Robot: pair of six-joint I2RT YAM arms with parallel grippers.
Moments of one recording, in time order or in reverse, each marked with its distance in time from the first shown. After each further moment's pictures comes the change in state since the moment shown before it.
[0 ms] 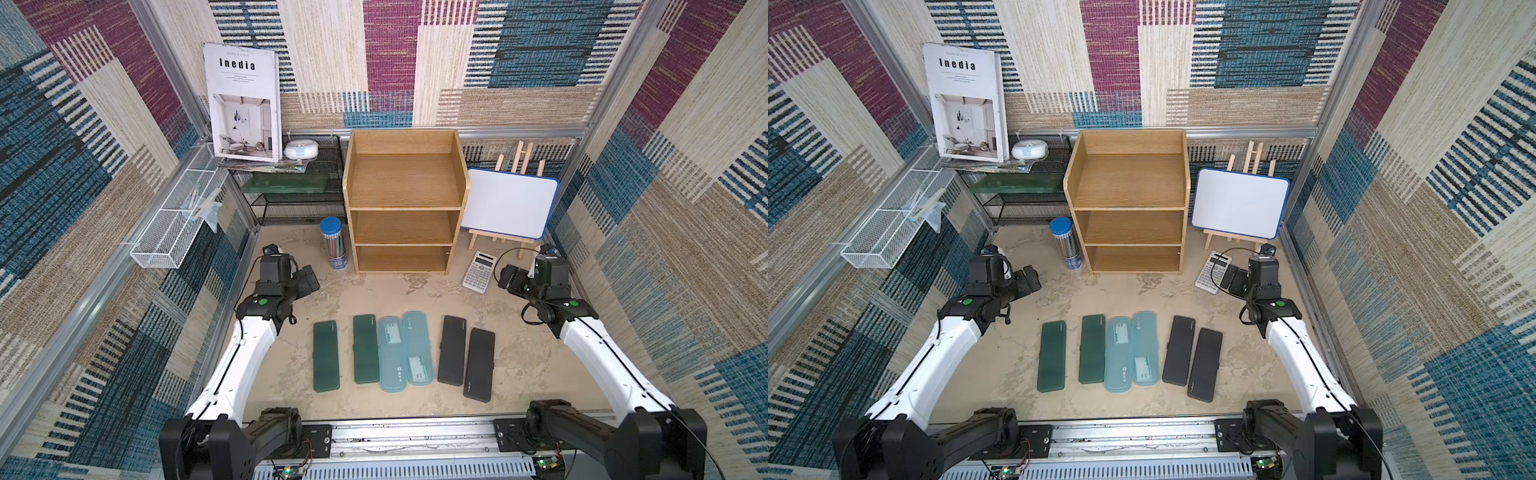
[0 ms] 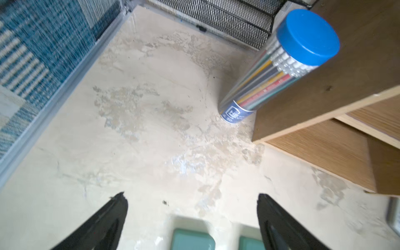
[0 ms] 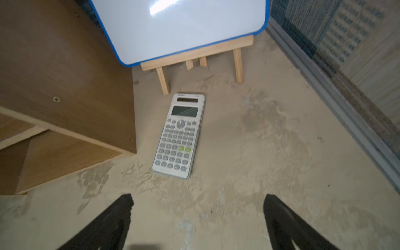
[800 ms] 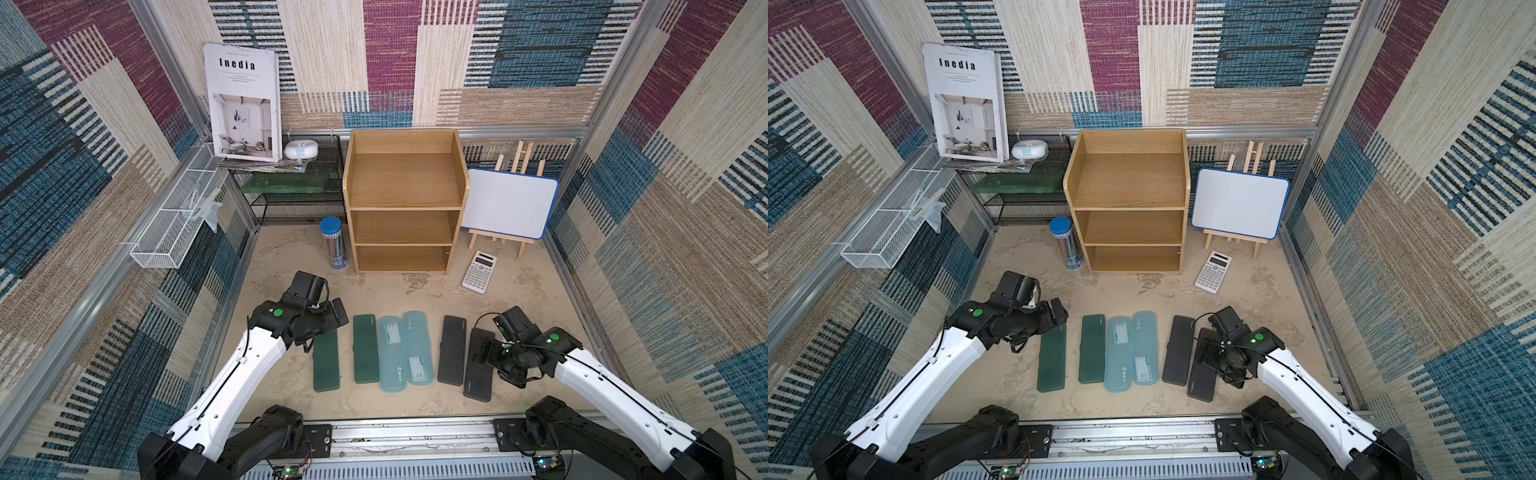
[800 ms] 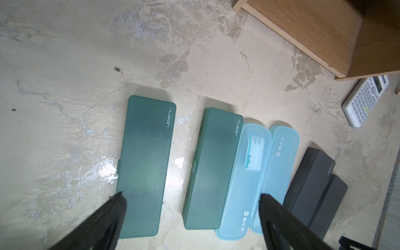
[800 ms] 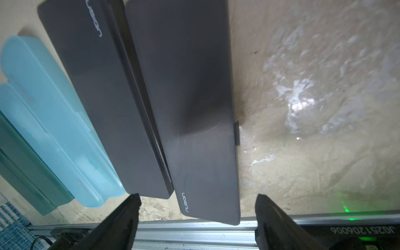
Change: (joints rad) left arm -0.293 -0.067 0.010 -0.416 0.104 -0.278; right arm 0.427 -0.117 -0.194 -0.538 -0.237 0.507
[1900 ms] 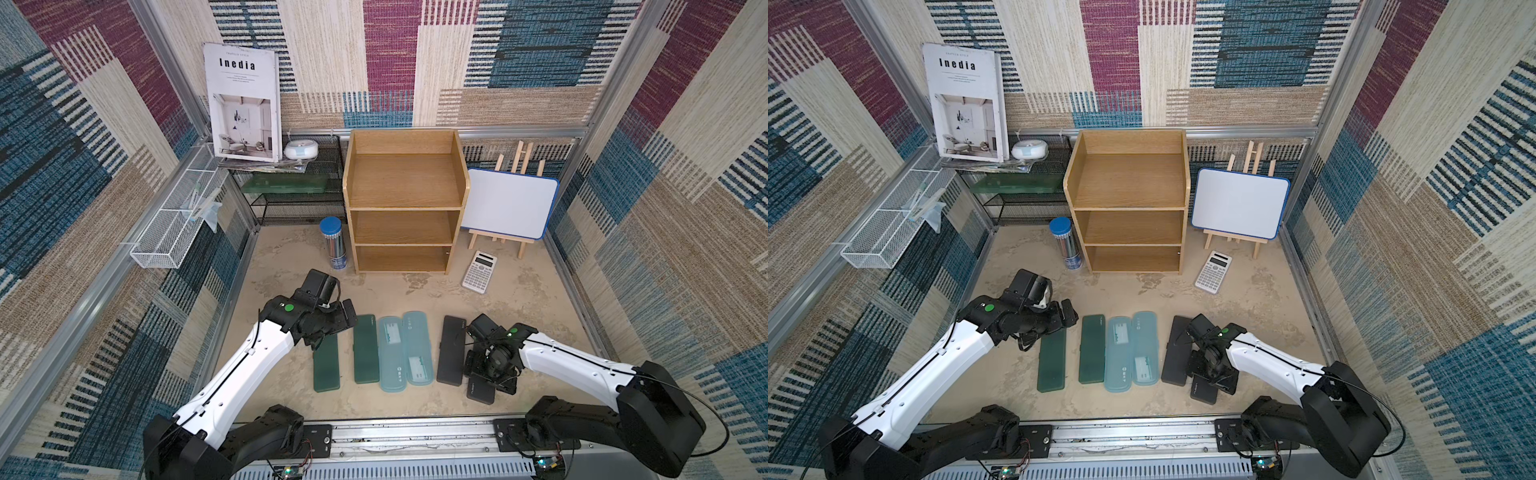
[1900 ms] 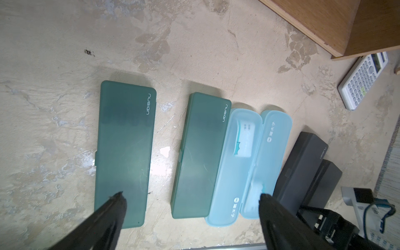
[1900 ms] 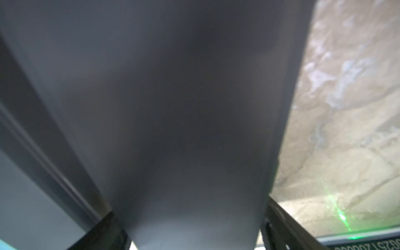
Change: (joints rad) left arm -0.076 0.060 0.039 -0.007 0.026 -0.047; right arm 0.110 0.299 -0.058 0.119 0.075 0.043
